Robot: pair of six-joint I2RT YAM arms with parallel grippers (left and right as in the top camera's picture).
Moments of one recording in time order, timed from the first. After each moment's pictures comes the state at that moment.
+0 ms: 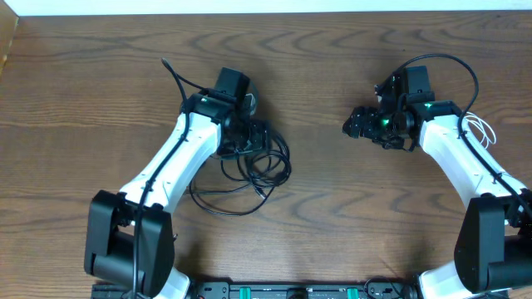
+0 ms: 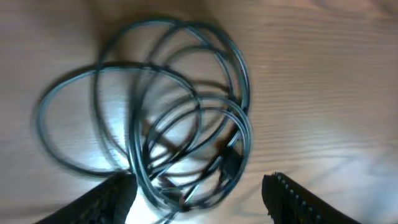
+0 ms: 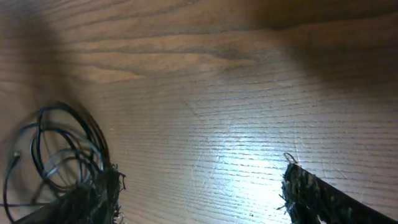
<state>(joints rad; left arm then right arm) -0.35 1.71 1.26 -0.90 0.27 -0.43 0.13 1.70 1.13 -0.64 -0.34 0.38</state>
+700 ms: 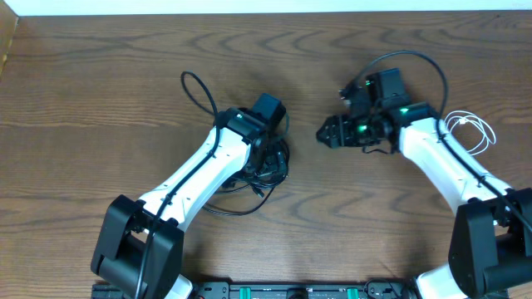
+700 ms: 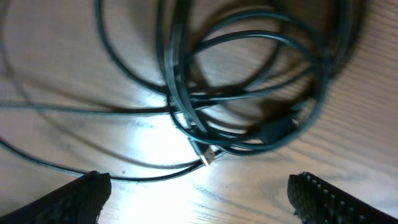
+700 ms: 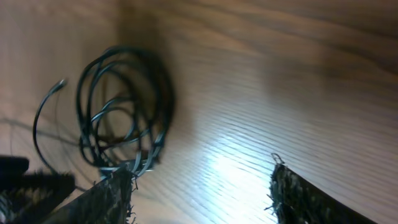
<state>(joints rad) -0.54 1.70 1.23 -1.08 0.02 -0.83 0.28 1.70 1.13 -0.58 -0.48 0.20</state>
